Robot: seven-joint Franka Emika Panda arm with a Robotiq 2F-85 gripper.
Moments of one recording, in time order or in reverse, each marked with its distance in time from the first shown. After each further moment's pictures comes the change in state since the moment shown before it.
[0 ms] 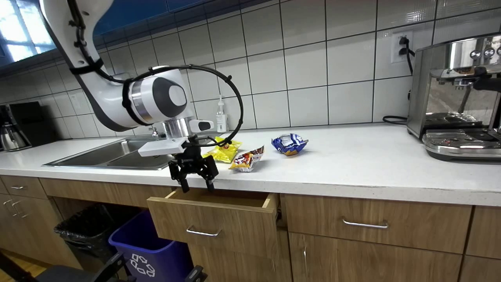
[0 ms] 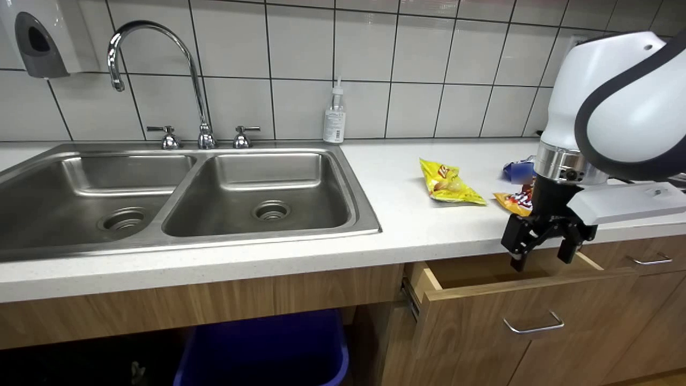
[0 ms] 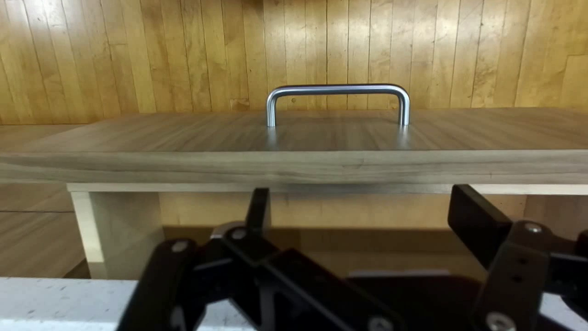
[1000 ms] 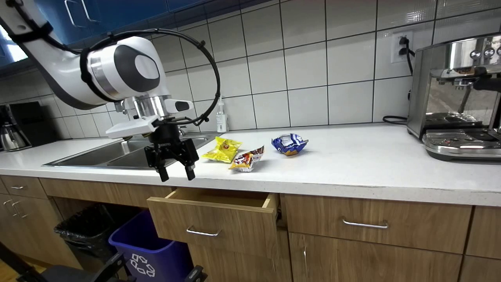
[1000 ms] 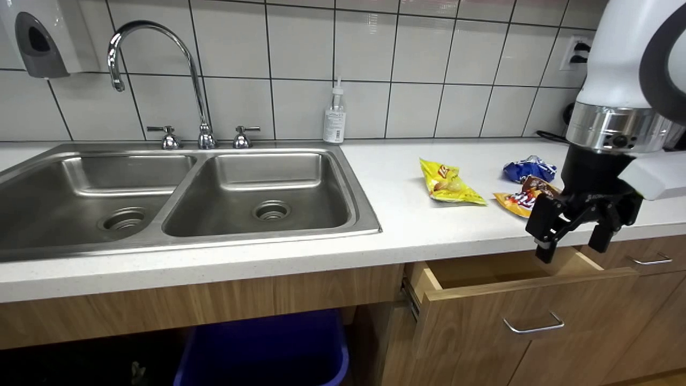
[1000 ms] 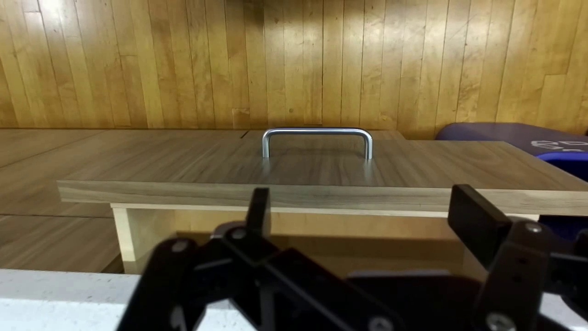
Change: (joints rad) arm -0.011 -0.281 0.080 -0.144 0.048 -0.135 -0.001
